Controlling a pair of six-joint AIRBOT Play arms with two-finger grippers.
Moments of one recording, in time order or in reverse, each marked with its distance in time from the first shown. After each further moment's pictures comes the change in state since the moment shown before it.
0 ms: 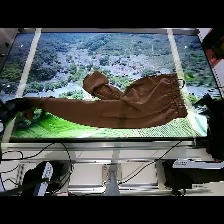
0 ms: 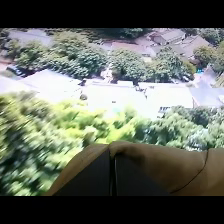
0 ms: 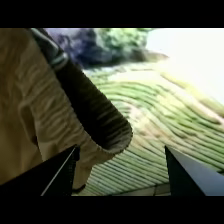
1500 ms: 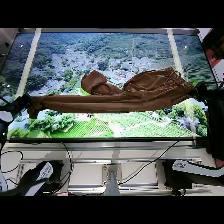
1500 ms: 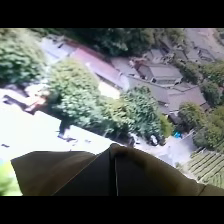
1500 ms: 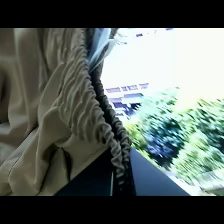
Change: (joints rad) left arm -0.003 -0.307 0.000 -0.011 0.235 -0.415; right arm 0.141 0.136 -0.050 0.239 -0.283 -0.050
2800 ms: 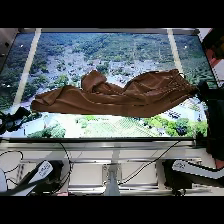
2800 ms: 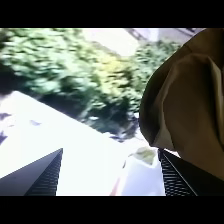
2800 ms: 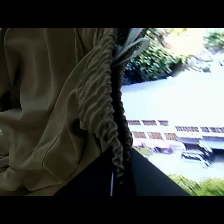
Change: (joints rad) left arm 0.263 -0.092 0.002 -0.055 -0.264 0.148; right arm 0.000 0.022 0.015 -0.006 0.055 0.057
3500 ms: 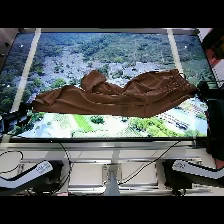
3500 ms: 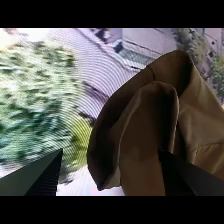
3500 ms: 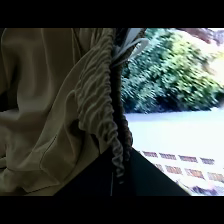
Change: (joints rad) left arm 0.018 -0.182 0.026 -0.501 0.064 0.209; right arm 0.000 0.000 0.000 -0.011 -0.003 0.000
